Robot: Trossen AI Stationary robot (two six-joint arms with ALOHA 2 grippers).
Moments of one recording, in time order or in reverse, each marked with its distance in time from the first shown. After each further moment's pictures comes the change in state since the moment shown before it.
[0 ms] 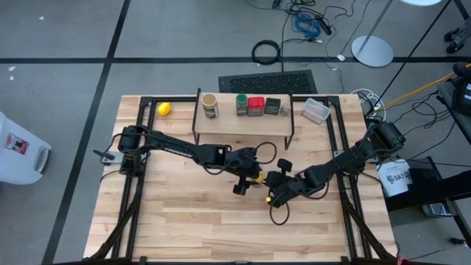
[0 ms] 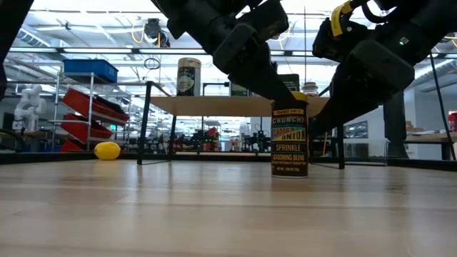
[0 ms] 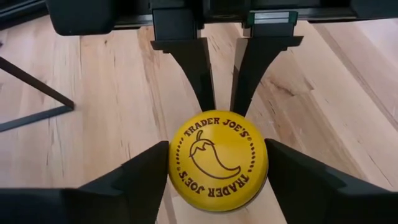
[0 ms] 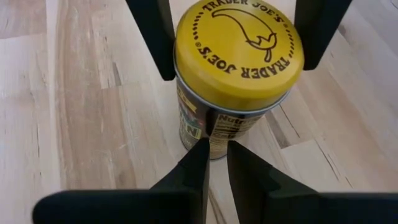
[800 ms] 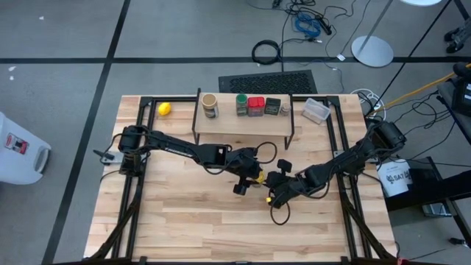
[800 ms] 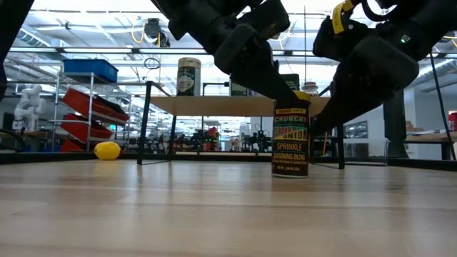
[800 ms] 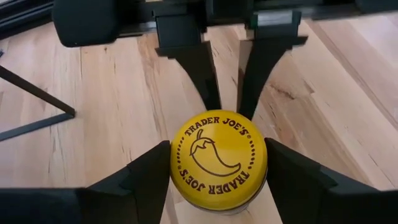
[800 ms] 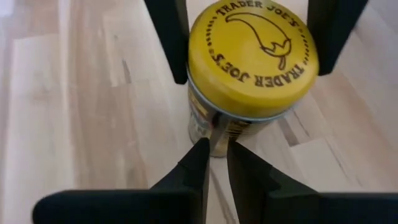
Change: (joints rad) left arm 0.000 0.006 0.000 0.018 0.013 0.020; right arm 0.003 -0.009 0.000 0.001 -0.031 0.001
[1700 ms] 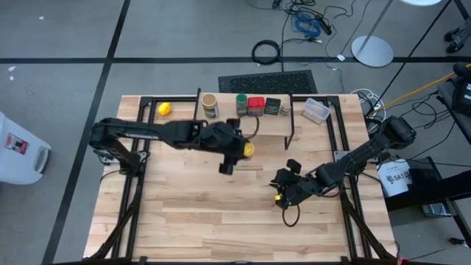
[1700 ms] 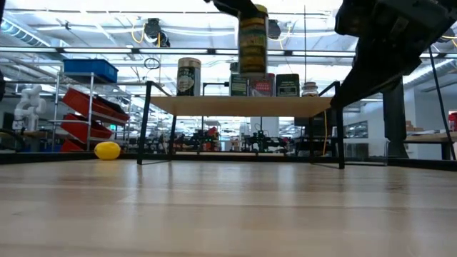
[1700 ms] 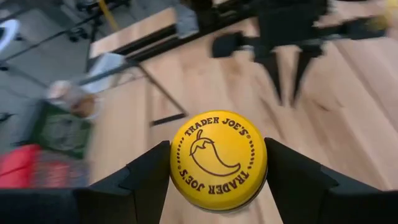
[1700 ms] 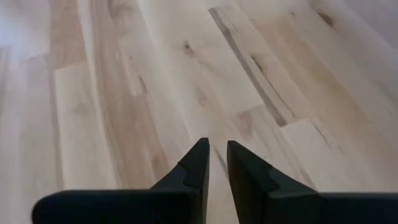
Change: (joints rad) left arm 0.030 -0.313 0.182 -0.431 -0.198 0.058; right arm 0.073 -0.159 0.001 -0.161 0.039 0.184
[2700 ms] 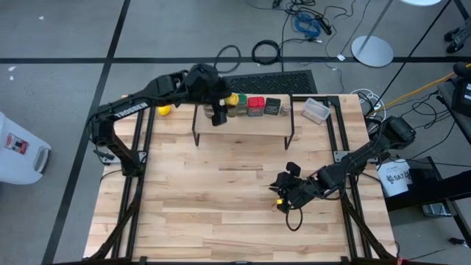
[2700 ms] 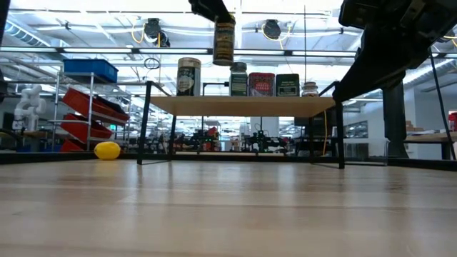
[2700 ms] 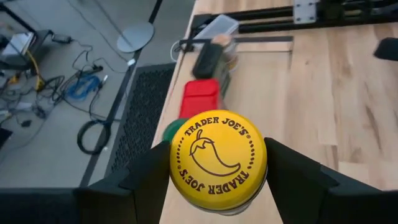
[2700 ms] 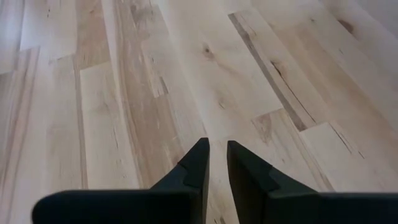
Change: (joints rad) left arm 0.362 -0.007 0.329 -0.345 0.039 -0.058; right arm 0.039 0.003 0.000 0.049 0.002 -0.011
